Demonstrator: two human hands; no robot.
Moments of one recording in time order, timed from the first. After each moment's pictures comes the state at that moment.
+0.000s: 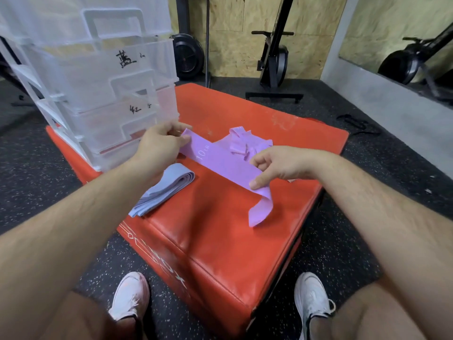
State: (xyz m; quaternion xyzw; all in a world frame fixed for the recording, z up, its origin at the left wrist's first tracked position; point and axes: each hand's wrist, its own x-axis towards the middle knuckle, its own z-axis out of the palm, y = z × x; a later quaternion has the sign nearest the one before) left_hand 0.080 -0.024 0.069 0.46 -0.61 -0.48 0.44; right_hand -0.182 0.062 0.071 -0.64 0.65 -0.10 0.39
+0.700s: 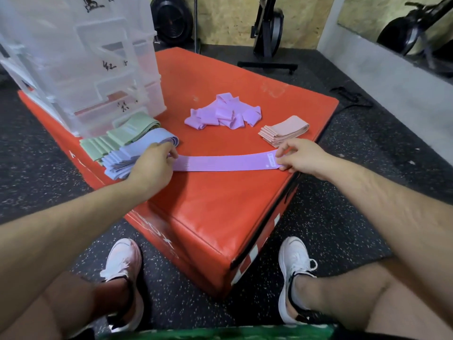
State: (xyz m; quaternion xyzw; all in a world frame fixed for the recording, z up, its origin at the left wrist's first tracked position) left_hand 0.096 0.001 -0.049 0.49 -0.83 -0.14 0.24; right_hand -0.248 0.119 -0.012 -0.48 0.77 -0.29 0.31
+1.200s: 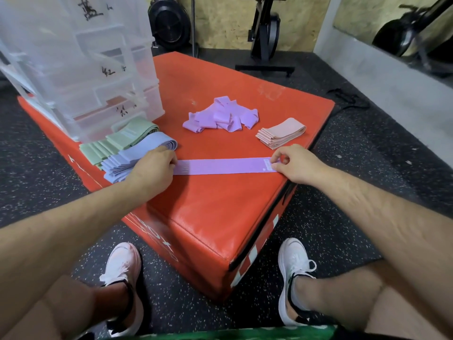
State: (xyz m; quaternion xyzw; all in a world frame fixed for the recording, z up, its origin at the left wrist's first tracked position) left_hand 0.093 0.002 -0.043 0.45 -0.87 -0.07 0.19; right_hand -0.245 0.126 -0.019 -0.59 0.78 -0.14 0.13
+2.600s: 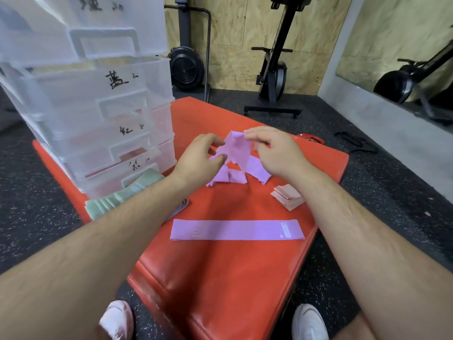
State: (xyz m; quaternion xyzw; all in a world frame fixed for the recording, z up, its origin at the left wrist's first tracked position) left_hand 0.000 -0.075 0.049 0.40 -0.81 -0.23 0.37; right_hand -0.190 -0.011 0.079 -0.65 0.65 -0.39 0.07
